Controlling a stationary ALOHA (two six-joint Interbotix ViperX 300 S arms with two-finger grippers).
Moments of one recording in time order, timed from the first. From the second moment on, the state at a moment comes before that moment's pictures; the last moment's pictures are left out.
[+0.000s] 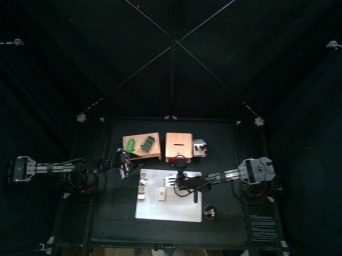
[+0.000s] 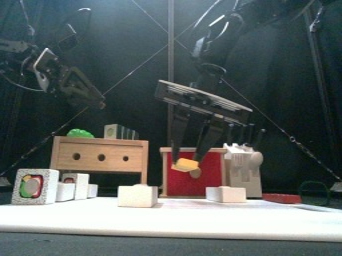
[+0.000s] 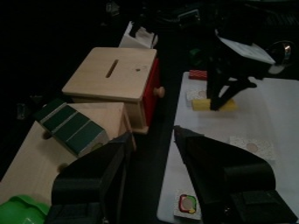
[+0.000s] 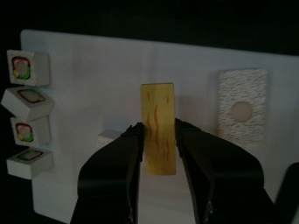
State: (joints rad) left arm 0.22 -0.66 1.17 -0.31 -0.22 0.42; right arm 0.10 0.24 0.25 -0.45 0.77 1.87
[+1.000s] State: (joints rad) left arm 0.22 -0.67 1.18 -0.31 -0.21 0.42; right arm 0.20 0.50 -0.14 -0.33 1.05 1.88
